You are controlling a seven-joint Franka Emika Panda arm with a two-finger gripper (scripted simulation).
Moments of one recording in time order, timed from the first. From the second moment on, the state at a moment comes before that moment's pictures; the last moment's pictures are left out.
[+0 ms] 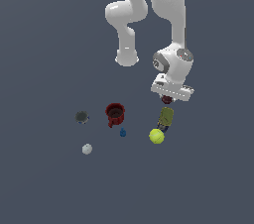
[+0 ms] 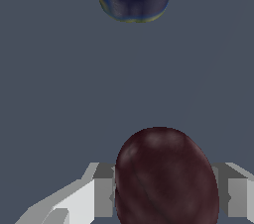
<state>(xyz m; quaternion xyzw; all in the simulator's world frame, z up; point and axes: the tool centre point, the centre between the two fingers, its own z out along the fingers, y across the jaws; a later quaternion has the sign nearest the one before) -0.146 0.229 0.030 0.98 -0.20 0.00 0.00</state>
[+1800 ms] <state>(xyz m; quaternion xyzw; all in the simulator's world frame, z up) 0.025 0.116 0.268 0.98 -0.20 0.00 0.00</state>
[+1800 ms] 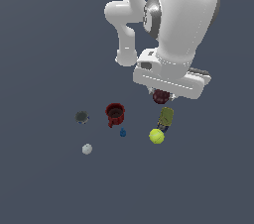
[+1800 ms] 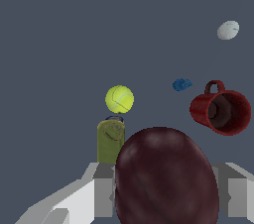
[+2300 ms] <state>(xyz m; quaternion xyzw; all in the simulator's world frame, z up) 0.072 0.088 0.330 0.98 -0.20 0.00 0.00</state>
